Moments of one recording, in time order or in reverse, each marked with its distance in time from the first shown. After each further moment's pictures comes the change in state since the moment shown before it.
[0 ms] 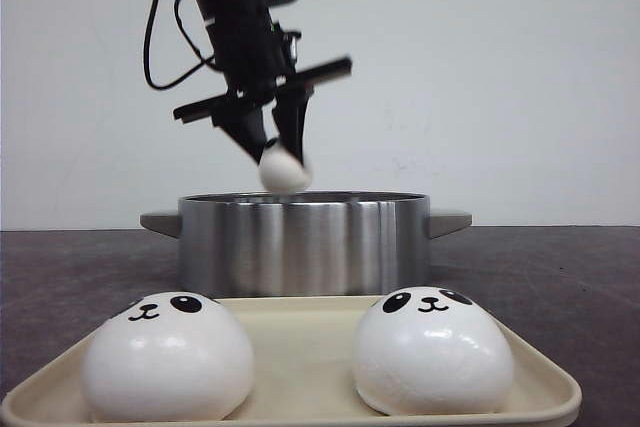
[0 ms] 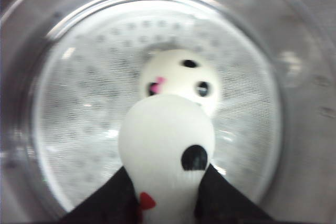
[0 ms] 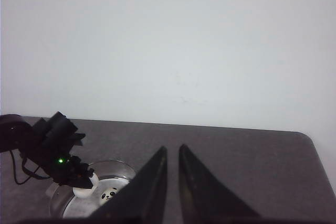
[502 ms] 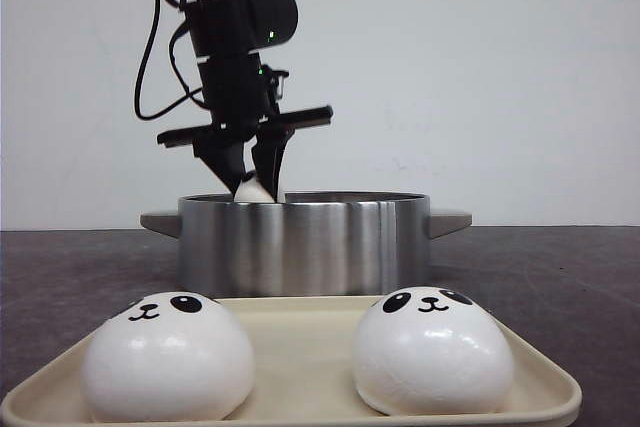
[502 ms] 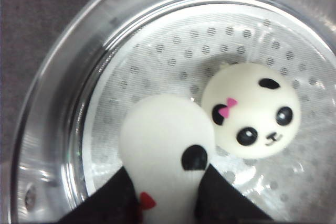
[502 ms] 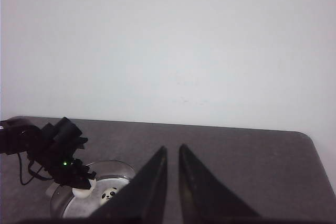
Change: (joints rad) left arm 0.046 0.069 0.006 0.018 -0.032 0.026; right arm 0.000 0.000 0.000 -0.002 0.000 0.001
